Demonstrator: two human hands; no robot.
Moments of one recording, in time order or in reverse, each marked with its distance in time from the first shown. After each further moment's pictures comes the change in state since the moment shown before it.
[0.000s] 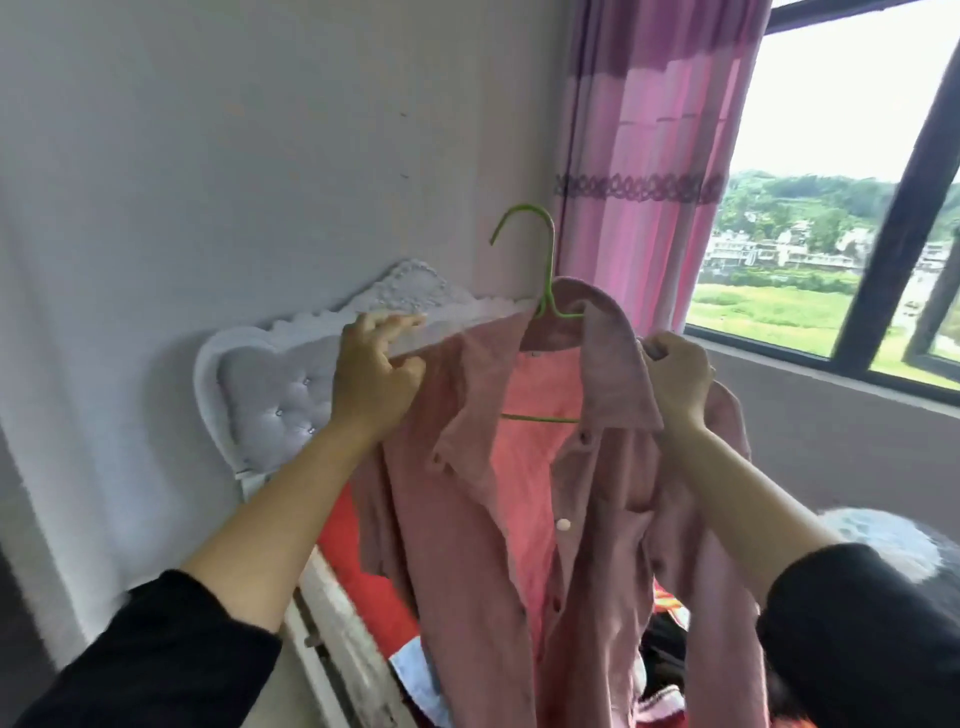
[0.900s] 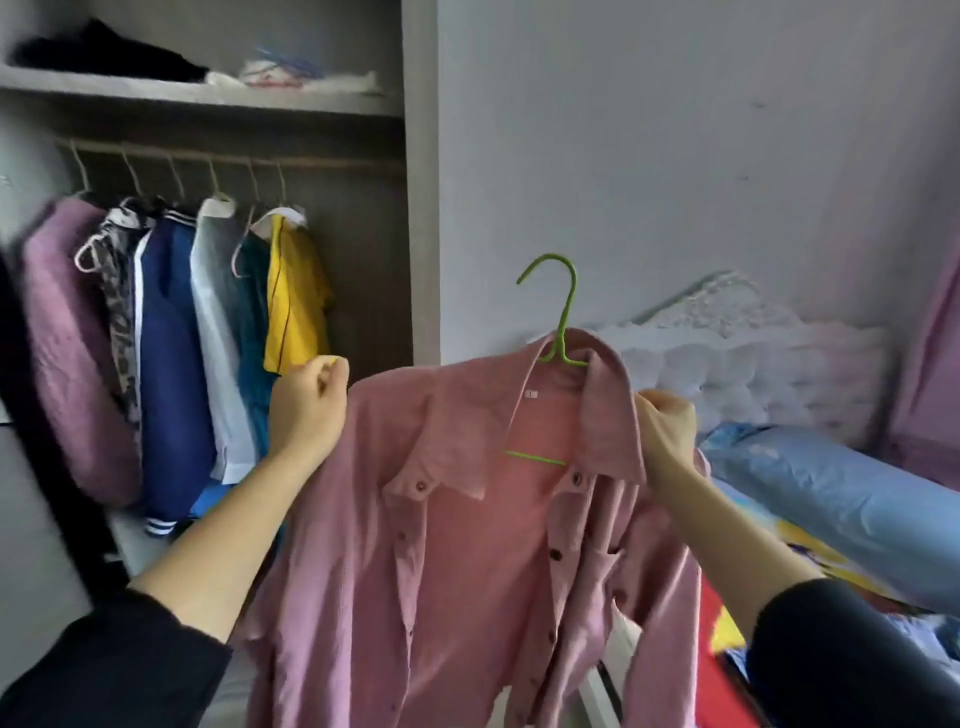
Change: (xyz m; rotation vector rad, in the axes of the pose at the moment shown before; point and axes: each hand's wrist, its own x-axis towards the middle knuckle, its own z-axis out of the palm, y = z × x) left_hand -0.043 -0.247 -0.465 0.570 0.458 -0.372; right_hand -0.230 -0.245 0.368 0.497 -0.565 0.238
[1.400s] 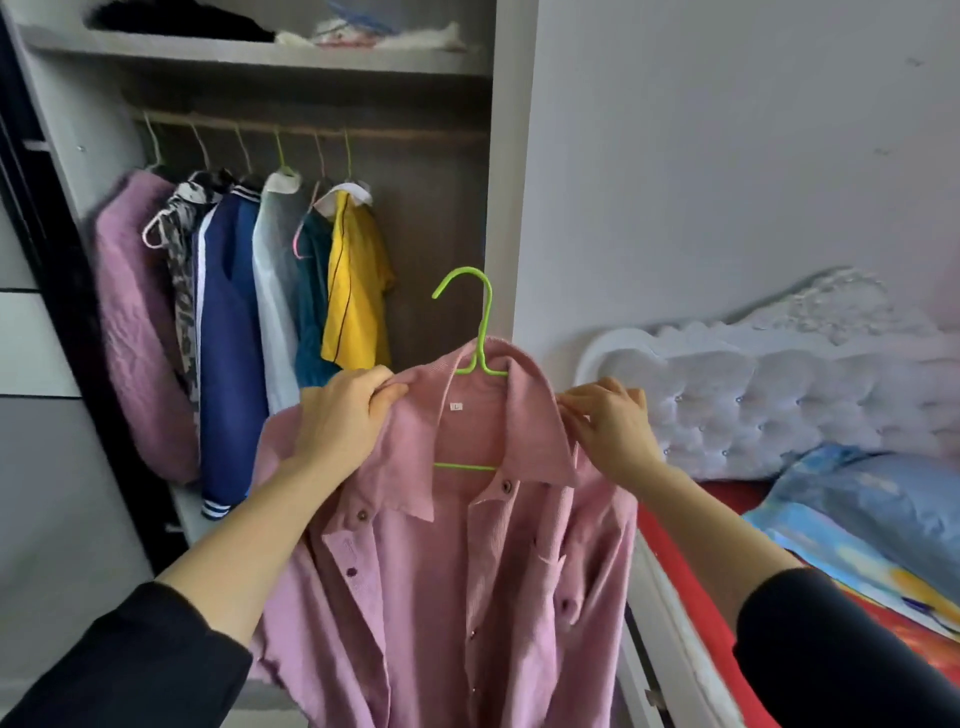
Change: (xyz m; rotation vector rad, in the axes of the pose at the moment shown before) left_hand 0.050 -0.074 0.007 0.380 -0.048 0.323; right_hand 0.025 0.008 0.155 -0.546 -0.418 -0.818
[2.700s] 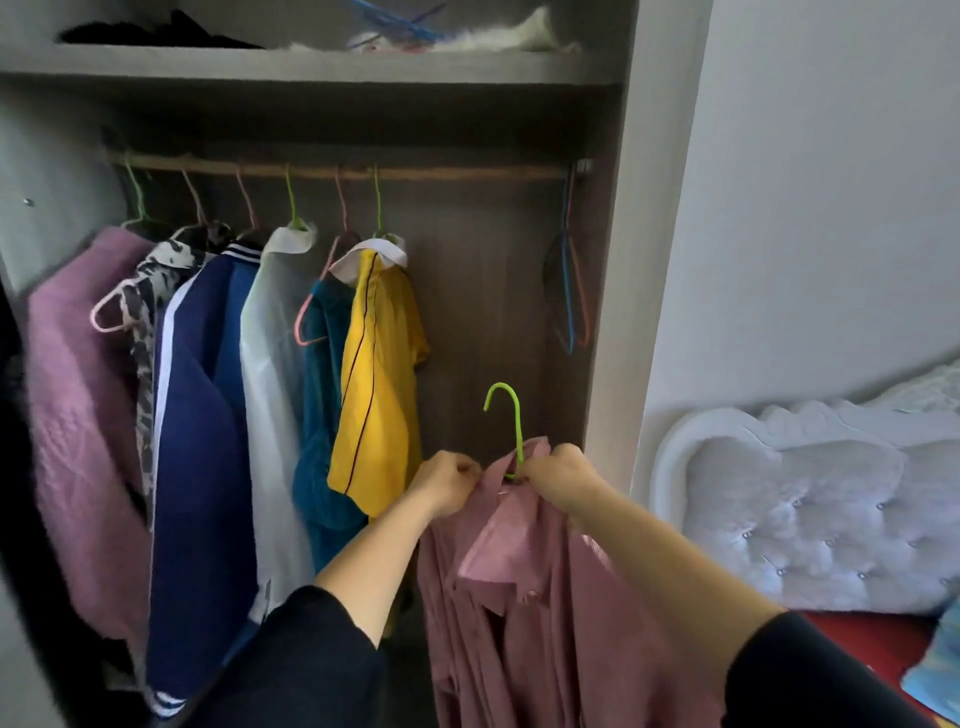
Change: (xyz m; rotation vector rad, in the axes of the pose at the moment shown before) left_hand 0.201 -0.127 0.203 -0.342 -0.591 -0.475; right_hand 0.240 -0.033 0.189 0.603 -0.330 0.758
